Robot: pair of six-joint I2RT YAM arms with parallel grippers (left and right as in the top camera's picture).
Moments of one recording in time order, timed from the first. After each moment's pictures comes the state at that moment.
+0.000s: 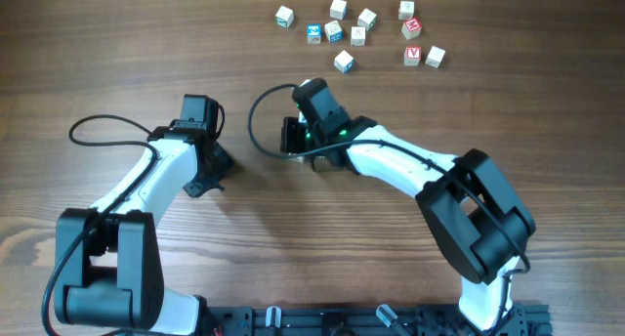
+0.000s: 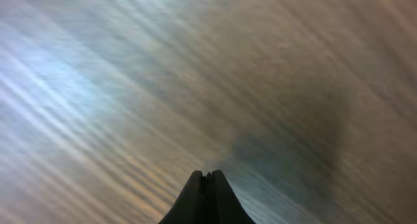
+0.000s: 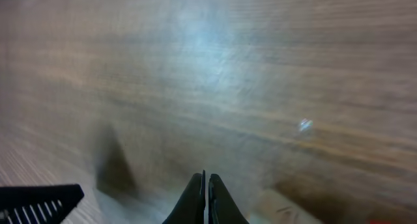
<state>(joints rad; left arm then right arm) -0.09 1.65 0.90 -0.71 -0.14 -0.81 0.69 2.01 1.24 -0.14 -0.22 0.70</state>
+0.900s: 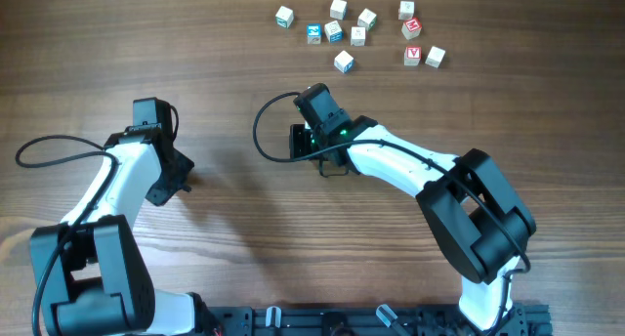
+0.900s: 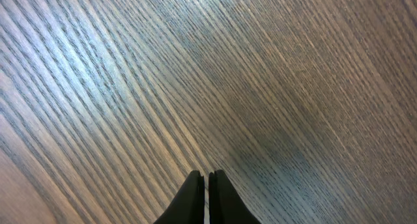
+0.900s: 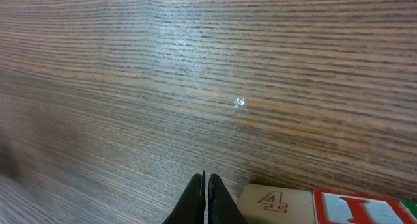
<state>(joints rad) 0.13 1.62 0.90 -0.76 -0.23 -0.81 0.68 2.01 1.24 -0.25 -0.15 0.62</state>
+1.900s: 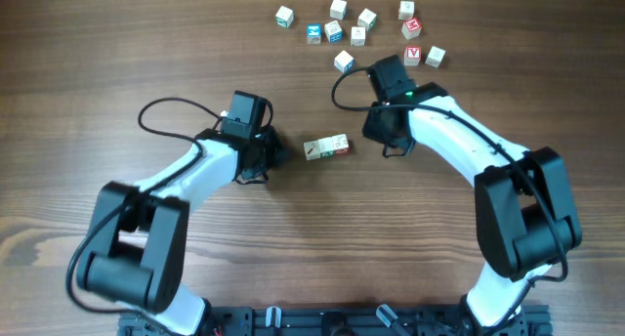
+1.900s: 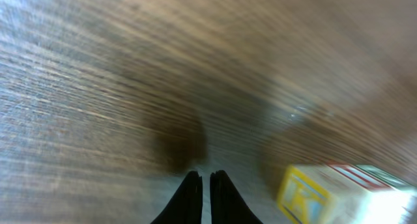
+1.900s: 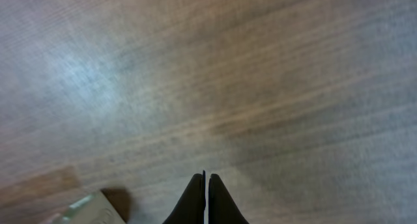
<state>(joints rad) -0.31 1.74 0.90 -0.33 0.18 -0.83 0.38 1.91 1.26 -0.66 0.04 0.74</state>
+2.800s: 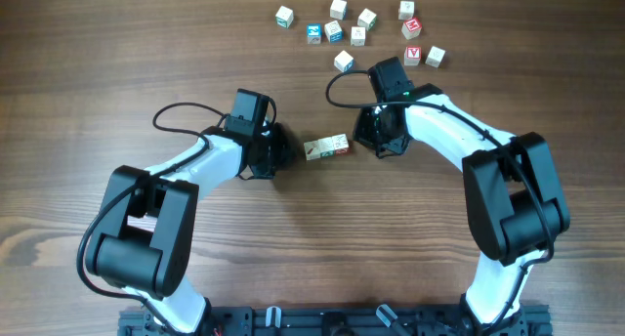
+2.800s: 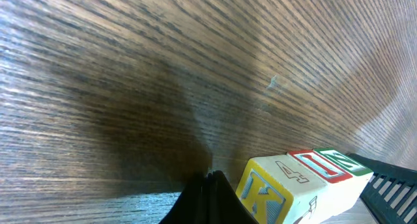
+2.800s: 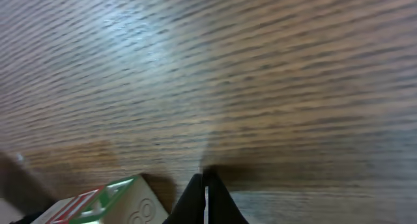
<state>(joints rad) -0.31 1.82 0.91 -0.25 0.37 -0.89 0.36 2.00 1.26 -0.59 -0.22 0.70</state>
